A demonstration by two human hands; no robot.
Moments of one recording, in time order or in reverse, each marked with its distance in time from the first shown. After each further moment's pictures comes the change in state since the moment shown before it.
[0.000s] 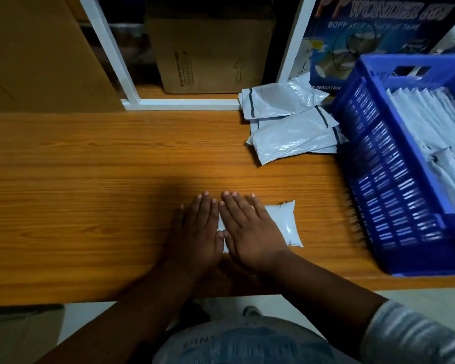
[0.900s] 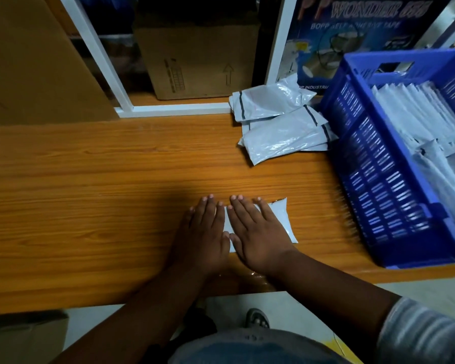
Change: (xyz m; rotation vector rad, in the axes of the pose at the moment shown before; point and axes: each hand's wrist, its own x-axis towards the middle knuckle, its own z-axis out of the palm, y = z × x) left_hand 0.007 0.025 -0.003 -0.037 -0.079 0.038; right_hand -0.025 0.019 0.002 -0.051 -0.074 0.016
